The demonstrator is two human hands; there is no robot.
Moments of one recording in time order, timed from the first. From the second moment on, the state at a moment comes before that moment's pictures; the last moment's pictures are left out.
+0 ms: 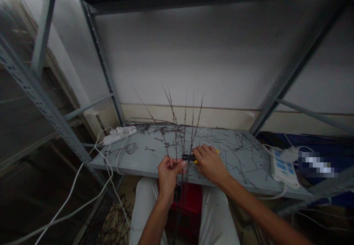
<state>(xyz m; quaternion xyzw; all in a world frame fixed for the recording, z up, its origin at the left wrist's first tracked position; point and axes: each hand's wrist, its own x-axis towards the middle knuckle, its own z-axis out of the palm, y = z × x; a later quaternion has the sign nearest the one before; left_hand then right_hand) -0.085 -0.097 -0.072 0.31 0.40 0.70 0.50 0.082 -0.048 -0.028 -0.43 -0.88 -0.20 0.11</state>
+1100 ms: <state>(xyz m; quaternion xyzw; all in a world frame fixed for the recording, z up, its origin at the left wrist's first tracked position) -0.095 -0.095 -0.084 0.29 0.42 0.71 0.47 0.030 -0.023 0.005 -0.46 -0.70 0.33 0.44</state>
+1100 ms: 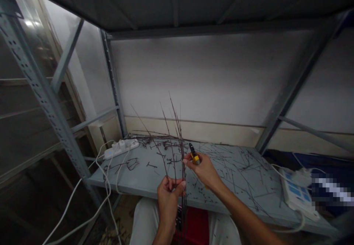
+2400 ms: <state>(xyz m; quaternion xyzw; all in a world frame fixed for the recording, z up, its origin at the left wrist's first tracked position) -0.079 -0.058 -0.055 0.33 0.40 0.74 0.43 0.060 -0.039 0.060 -0.46 -0.84 -0.29 0.08</state>
